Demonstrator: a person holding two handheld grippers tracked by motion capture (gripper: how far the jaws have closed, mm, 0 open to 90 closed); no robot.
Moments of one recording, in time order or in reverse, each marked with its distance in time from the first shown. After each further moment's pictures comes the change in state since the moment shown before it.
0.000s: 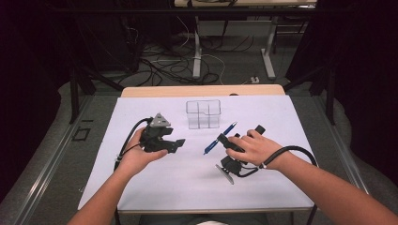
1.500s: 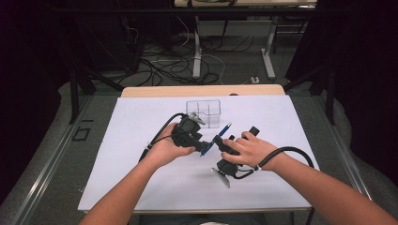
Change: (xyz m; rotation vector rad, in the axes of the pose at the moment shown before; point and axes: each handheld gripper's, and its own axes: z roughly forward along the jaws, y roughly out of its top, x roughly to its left) left arm -0.043 0.048 0.044 0.205 -0.145 0.060; right arm -0.001 0.012 0.007 -0.023 -0.043 -0.056
